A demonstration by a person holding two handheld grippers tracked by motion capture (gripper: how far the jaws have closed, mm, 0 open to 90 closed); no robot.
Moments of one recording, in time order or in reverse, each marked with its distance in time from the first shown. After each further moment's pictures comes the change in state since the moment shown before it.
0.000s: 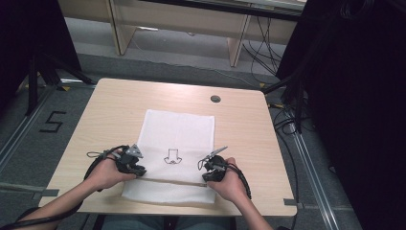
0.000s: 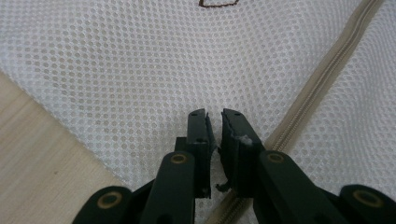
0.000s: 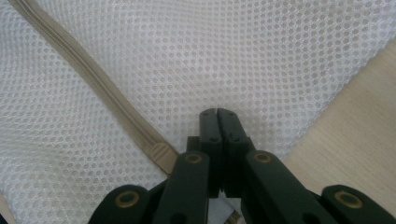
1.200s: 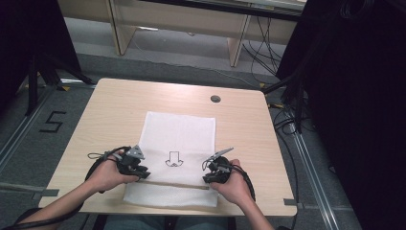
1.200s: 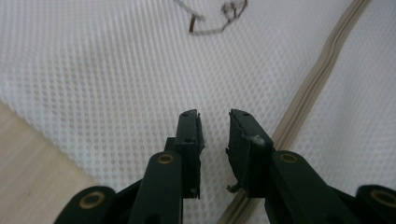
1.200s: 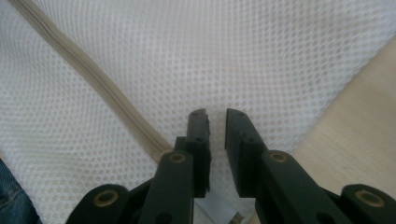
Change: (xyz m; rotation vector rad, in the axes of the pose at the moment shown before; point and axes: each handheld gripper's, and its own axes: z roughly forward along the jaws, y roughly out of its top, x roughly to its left) left arm -0.005 0.006 -0.008 -0.029 -0.058 0.051; right arm -0.002 -0.008 -0.012 -0.042 0.038 0.027
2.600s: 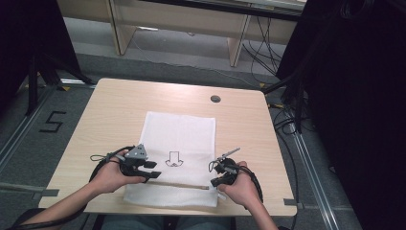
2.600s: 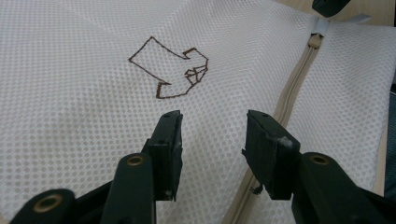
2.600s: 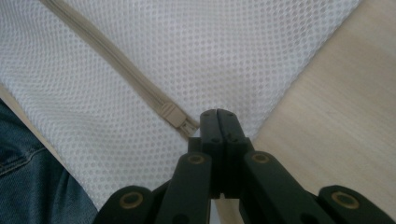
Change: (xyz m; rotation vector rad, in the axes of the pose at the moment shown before) left arm -0.017 0.009 0.010 -0.233 -0.058 -0.005; right arm -0.005 -0.010 -0.020 0.083 0.018 0.033
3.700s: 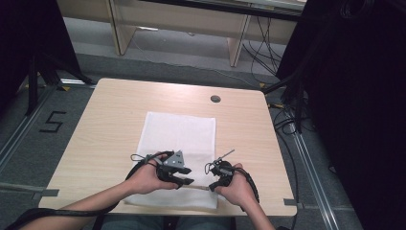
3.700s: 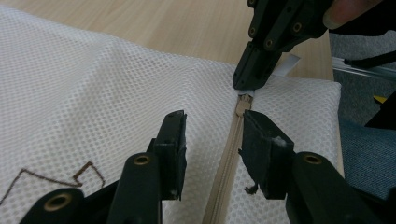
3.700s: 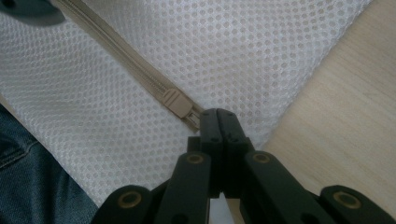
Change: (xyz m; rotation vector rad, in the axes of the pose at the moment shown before) left arm -0.057 0.053 0.064 -0.012 -0.136 0.202; right arm 0.003 0.000 0.016 0.095 0.006 0.050
